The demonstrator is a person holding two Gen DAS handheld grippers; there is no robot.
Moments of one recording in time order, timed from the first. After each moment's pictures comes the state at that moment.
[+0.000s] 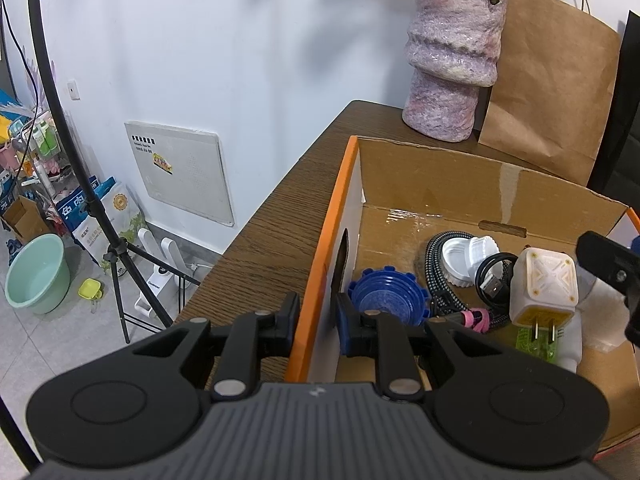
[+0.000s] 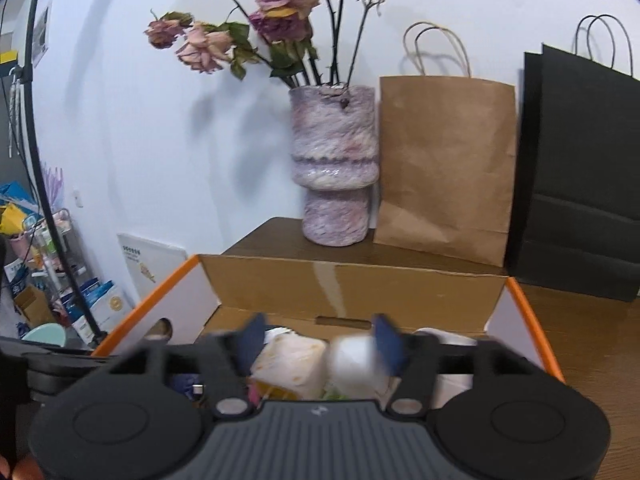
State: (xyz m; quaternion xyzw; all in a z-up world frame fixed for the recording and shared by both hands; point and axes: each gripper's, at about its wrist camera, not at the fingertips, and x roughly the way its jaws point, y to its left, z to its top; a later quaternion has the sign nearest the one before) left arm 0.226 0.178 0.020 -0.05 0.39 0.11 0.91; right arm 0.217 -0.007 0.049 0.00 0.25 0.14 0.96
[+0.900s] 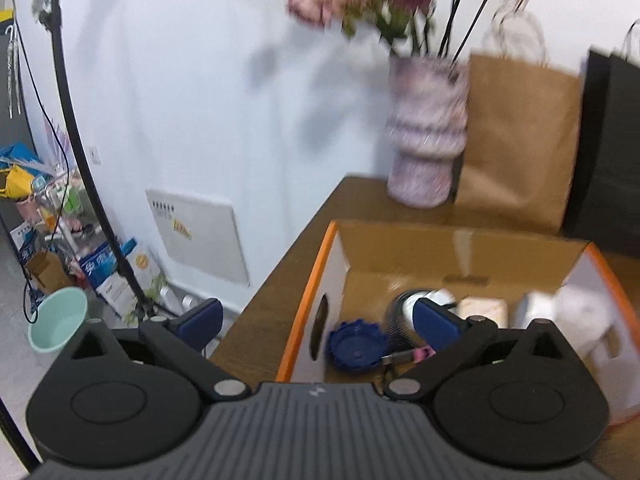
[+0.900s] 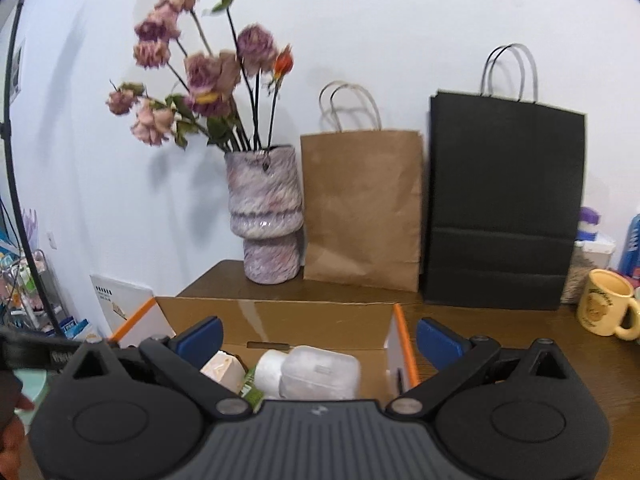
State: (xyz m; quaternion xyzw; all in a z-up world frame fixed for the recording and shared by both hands) left arm 0.171 0.139 0.094 -0.01 0.30 0.12 0.95; right arm 0.155 -0.094 0.098 0.02 0.20 0.08 0.98
